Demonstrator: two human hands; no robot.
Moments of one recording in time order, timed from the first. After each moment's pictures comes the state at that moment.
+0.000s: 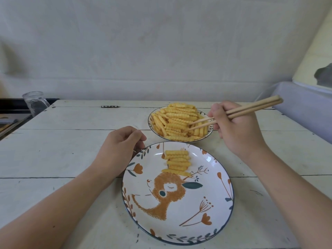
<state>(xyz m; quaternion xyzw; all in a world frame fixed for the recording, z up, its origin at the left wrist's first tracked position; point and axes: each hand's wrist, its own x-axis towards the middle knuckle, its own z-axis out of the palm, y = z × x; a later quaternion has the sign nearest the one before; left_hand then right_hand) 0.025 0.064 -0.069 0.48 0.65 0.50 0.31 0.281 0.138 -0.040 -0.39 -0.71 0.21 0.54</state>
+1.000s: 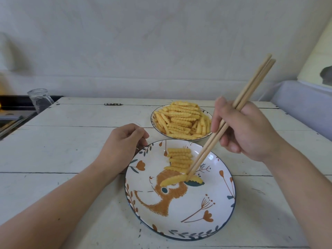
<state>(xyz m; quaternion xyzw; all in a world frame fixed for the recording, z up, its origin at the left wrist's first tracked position) 0.025 0.065 -0.070 0.48 0.65 0.51 0.31 0.275 0.096 -0.002 -0.35 -0.72 0.43 0.43</state>
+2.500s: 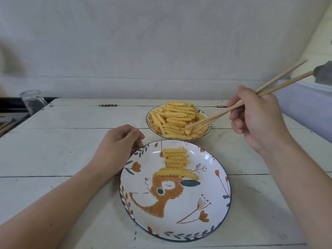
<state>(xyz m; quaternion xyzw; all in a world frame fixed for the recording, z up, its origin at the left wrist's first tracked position) 0.026 0.064 -0.070 0.48 0.65 0.50 0.32 0.290 0.130 -0.002 -0.46 -0.51 0.38 0.62</state>
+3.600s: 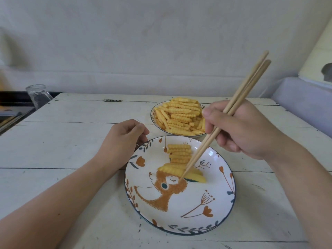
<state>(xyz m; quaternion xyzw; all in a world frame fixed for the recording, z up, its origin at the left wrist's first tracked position) 0.025 0.065 -0.071 0.48 0.64 0.51 0.31 0.271 0.085 0.005 -0.36 -0.74 0.44 0.36</state>
